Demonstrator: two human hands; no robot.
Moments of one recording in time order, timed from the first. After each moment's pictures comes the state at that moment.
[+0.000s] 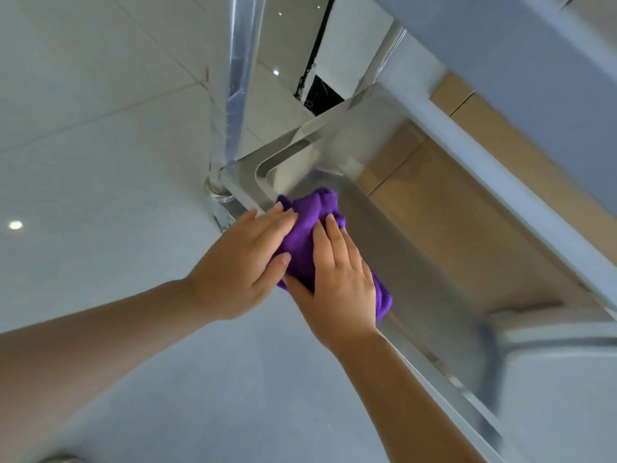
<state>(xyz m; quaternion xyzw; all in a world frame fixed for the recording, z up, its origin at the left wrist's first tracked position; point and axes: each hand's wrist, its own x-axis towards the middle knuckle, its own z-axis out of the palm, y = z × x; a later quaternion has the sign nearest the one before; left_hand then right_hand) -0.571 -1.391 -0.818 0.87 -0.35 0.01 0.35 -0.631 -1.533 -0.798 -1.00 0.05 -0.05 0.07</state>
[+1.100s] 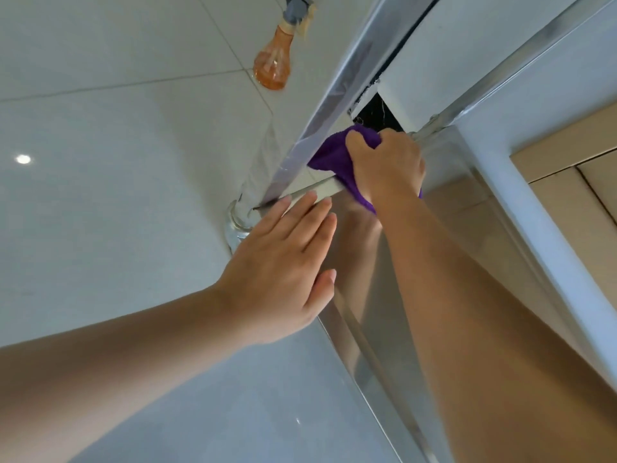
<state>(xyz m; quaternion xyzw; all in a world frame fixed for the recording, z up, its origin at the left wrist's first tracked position) -0.510 -1.413 -0.826 0.94 -0.26 0.11 0.21 -0.377 -1.558 -0.795 -0.98 0.14 -0.05 0.11</state>
